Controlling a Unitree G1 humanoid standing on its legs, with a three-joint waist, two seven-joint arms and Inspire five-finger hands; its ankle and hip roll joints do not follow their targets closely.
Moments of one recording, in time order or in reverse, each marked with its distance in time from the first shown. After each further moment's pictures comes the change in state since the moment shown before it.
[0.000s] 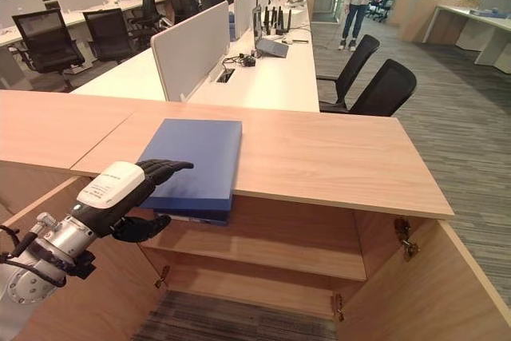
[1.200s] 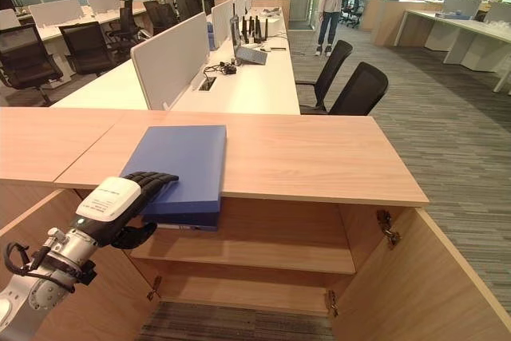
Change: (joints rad) left arm 0.001 -0.045 -0.067 0.184 0.229 0.006 0.170; right arm 0.000 -0.003 0.000 -0.002 0.000 -0.003 -0.014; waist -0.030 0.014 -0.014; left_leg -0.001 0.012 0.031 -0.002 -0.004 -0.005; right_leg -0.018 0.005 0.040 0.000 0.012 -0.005
